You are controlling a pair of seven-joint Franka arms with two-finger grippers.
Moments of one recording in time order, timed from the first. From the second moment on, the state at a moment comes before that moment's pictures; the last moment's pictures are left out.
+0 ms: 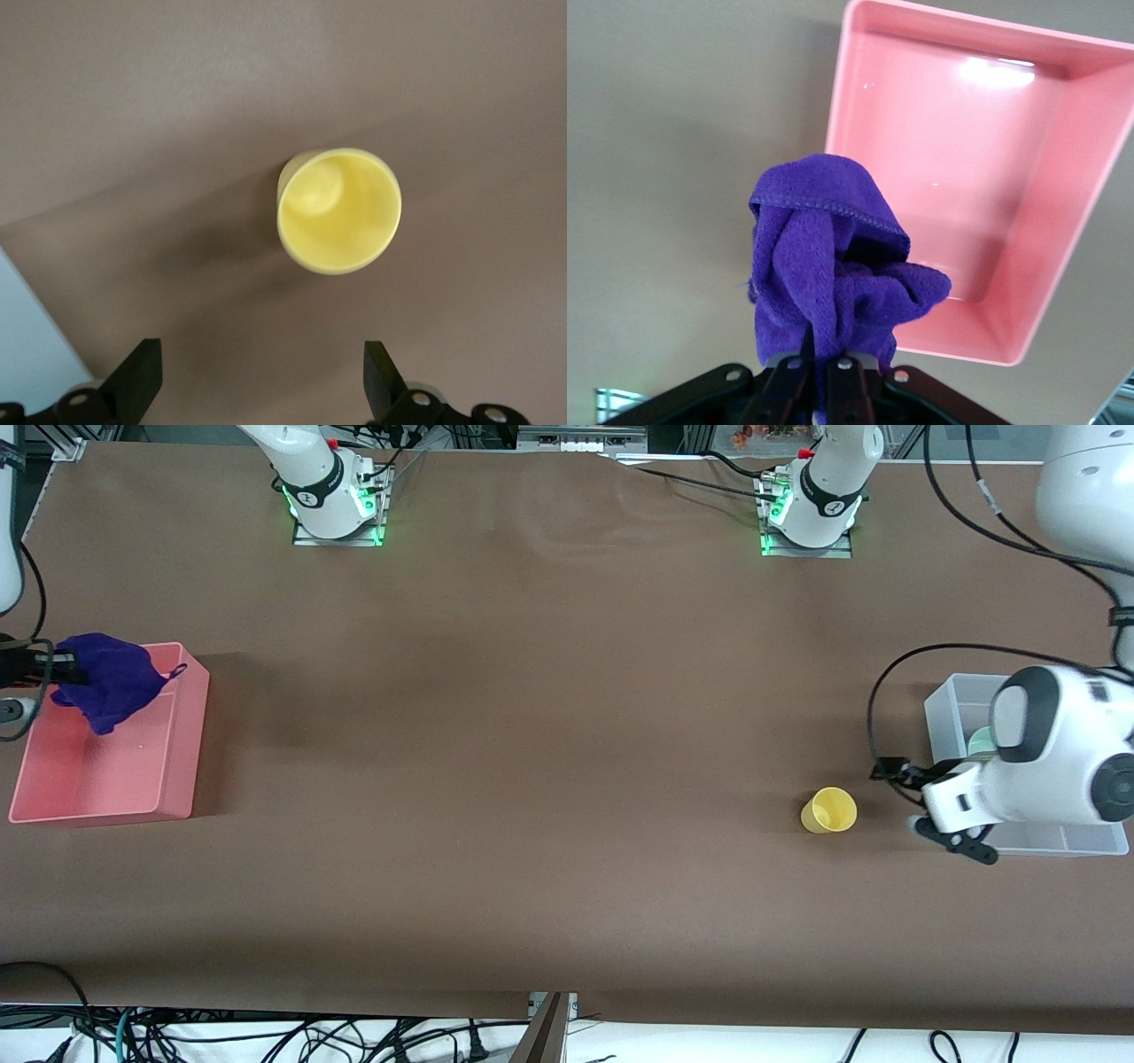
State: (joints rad) left arm 0.28 0.64 -0.32 -1.48 0.10 1.85 0.29; right arm -0.03 0.23 -0.32 -1.71 -0.06 1.73 -0.60
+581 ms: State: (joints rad) left arm 0.26 0.75 -0.31 -1.50 0.11 2.05 0.21; right arm -0.10 0.36 -0.42 -1.72 -0.04 1.94 -0.85
